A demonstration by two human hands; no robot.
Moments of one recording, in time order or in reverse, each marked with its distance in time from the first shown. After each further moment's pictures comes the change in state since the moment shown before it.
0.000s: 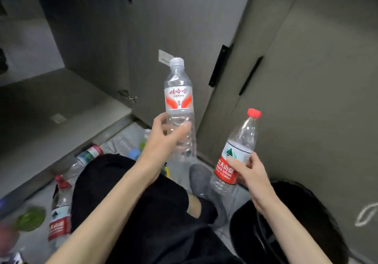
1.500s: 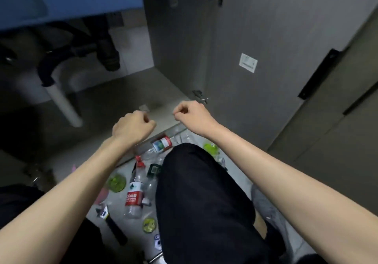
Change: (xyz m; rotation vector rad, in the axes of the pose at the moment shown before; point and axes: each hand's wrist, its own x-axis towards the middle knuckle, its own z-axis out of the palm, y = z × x) left_hand 0.014 0.025 -0.218 1.305 0.529 -0.238; right_hand 0.075 -0.104 0.312 -0.580 -0.678 -0.438
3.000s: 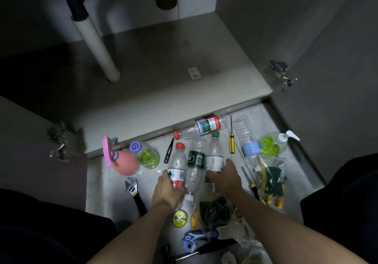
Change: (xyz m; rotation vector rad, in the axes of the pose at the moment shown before) left_hand -0.052 -0.164 0.272 -0.434 -0.311 -0.610; right_hand 0.017 0.228 0.252 -0.046 -0.165 0.597
